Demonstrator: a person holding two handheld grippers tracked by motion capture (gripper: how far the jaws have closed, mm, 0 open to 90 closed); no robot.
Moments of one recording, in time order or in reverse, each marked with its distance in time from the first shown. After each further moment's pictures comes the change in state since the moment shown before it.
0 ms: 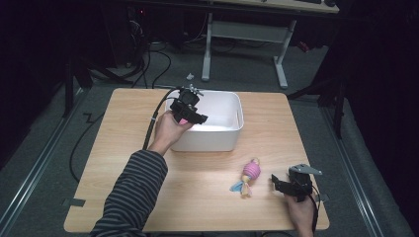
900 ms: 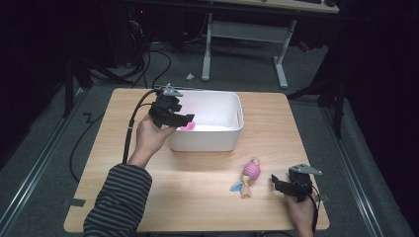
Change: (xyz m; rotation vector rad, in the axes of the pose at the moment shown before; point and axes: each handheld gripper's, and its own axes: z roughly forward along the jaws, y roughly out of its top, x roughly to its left) left arm 0.002 -0.033 -0.062 -0.157 0.044 -0.028; right arm 0.000 0.000 0.000 0.001 0.001 0.000
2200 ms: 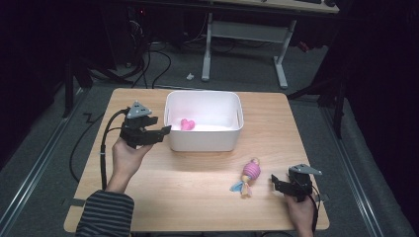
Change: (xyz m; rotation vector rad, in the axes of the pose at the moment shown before) left arm 0.009 -0.068 -0.052 -0.109 0.065 -0.092; right arm 0.000 0.000 0.000 -0.001 0.000 -0.003
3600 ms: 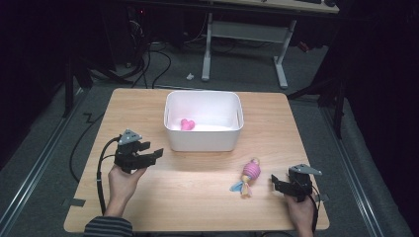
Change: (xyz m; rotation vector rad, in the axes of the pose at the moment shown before) left arm 0.004 -0.080 0.006 0.049 -0.007 -0.143; right arm 0.000 0.000 0.000 -0.001 0.002 -0.002
